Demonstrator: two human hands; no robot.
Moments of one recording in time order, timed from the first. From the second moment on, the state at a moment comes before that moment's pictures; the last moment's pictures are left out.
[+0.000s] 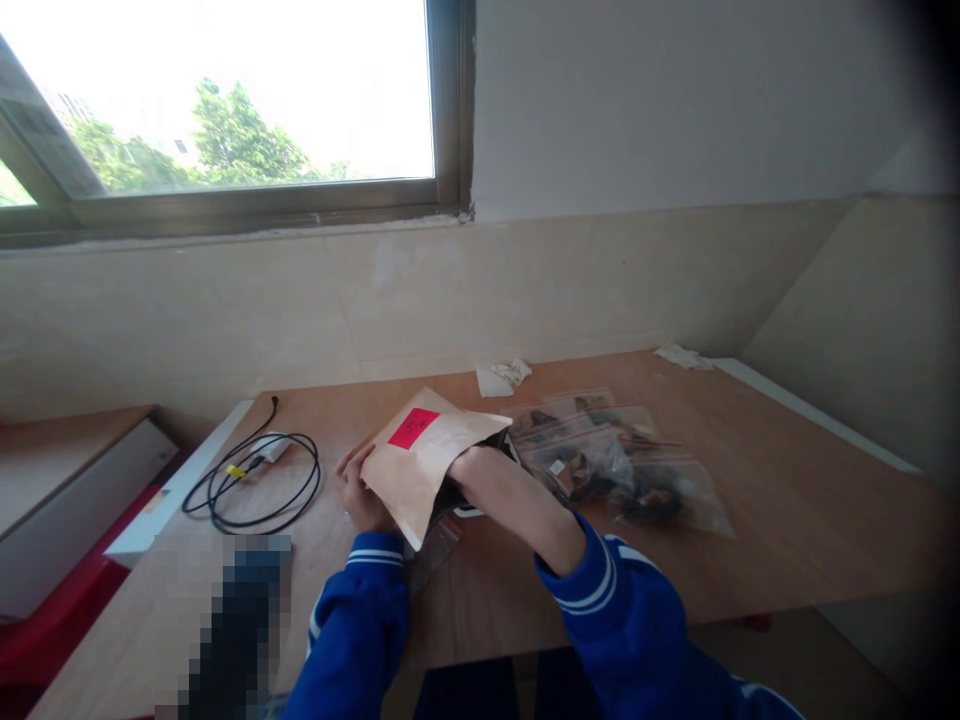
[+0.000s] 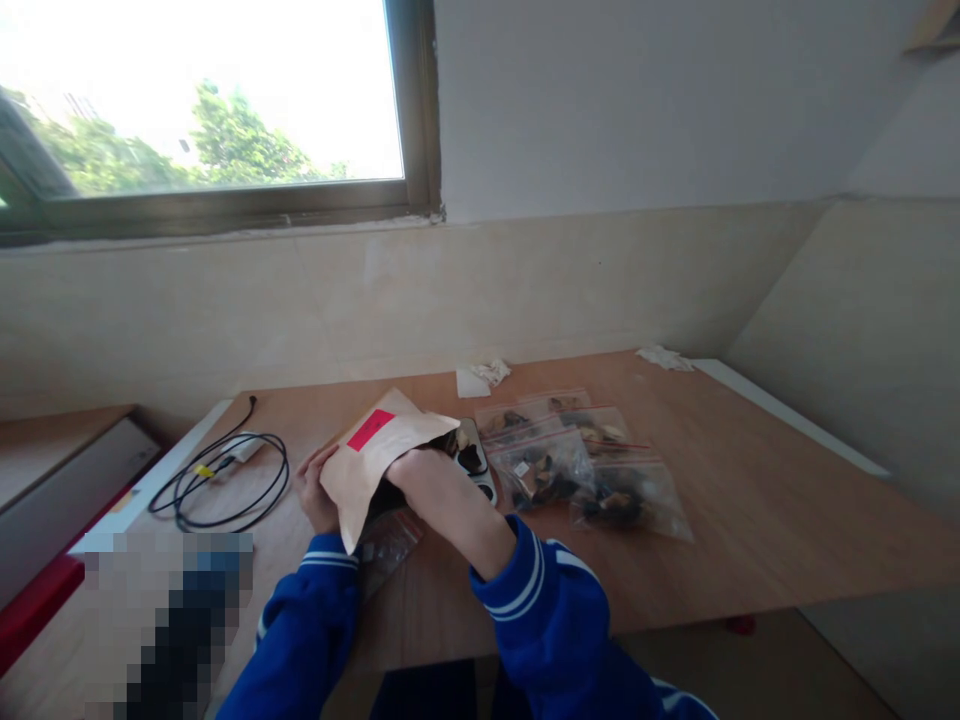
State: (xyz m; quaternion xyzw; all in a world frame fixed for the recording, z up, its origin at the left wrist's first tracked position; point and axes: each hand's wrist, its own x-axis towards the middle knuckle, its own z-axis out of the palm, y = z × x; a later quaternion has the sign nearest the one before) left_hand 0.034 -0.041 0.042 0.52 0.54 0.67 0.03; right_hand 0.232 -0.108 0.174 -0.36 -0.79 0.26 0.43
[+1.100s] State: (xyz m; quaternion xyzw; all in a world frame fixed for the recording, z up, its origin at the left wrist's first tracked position) left_hand 0.022 -0.032 0.022 0.45 0.58 0.68 0.08; right_hand 0.282 -0.087 0.124 -0.36 -0.56 0.39 0.63
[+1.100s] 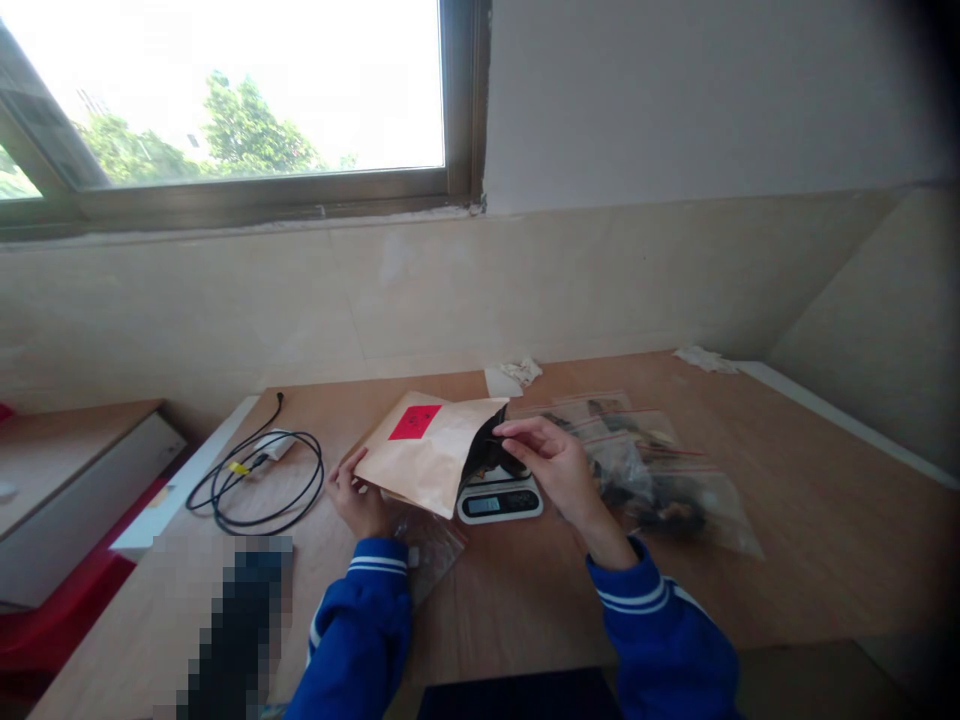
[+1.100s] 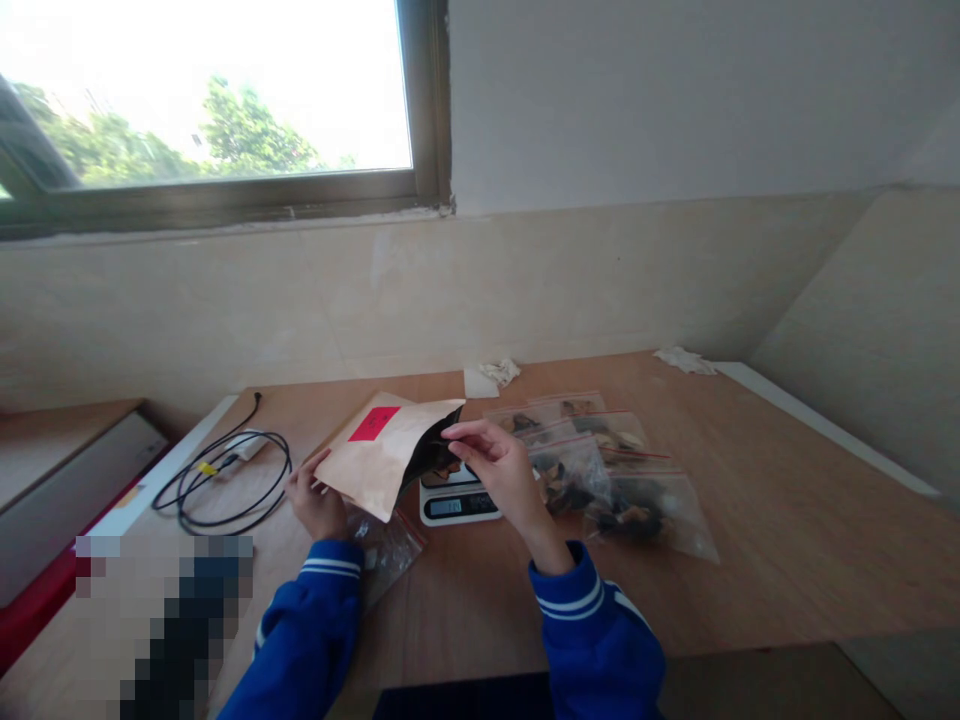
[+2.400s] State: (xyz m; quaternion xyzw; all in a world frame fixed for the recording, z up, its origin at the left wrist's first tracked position) left_hand 0.019 -0.027 0.020 0.40 0.61 0.67 0.10; right_hand 0.335 -0.001 0.020 -0.49 -0.42 0.29 0.71
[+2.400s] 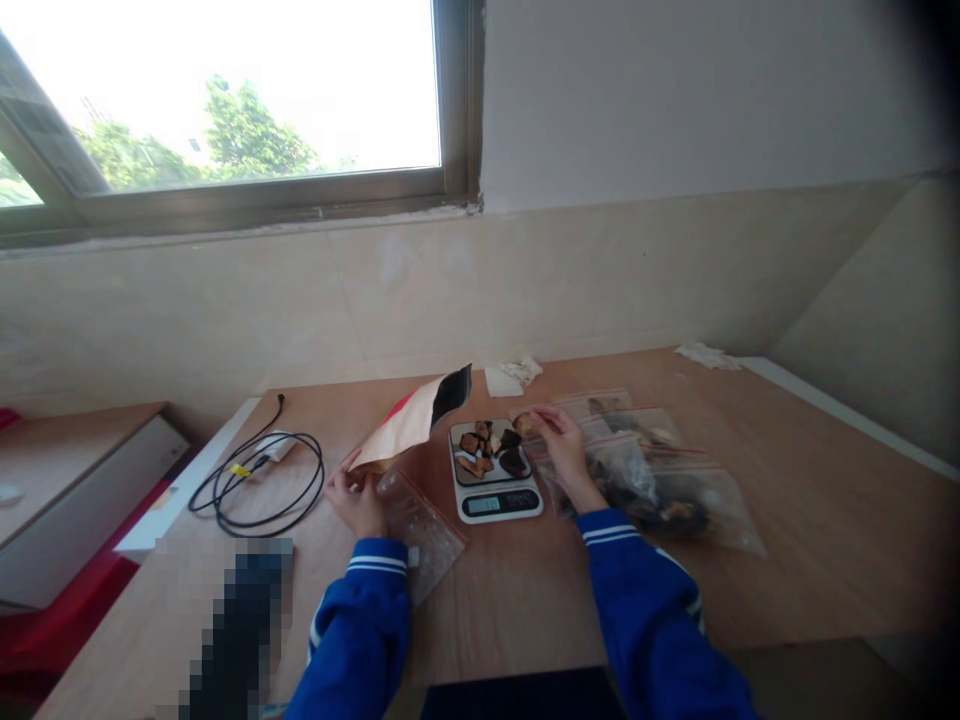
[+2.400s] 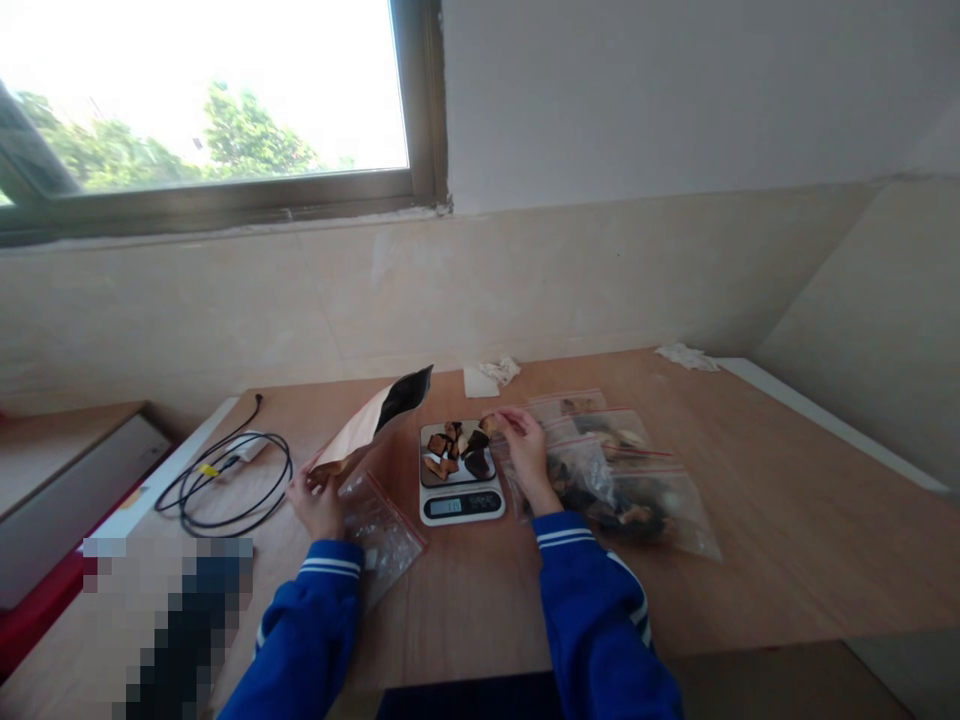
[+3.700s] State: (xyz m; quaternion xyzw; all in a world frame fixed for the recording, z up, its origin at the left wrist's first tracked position) left_hand 0.021 -0.028 0.024 0.39 0.62 0.68 0.11; right_hand 0.282 -0.080 0.039 -0.35 -0.81 0.09 0.46
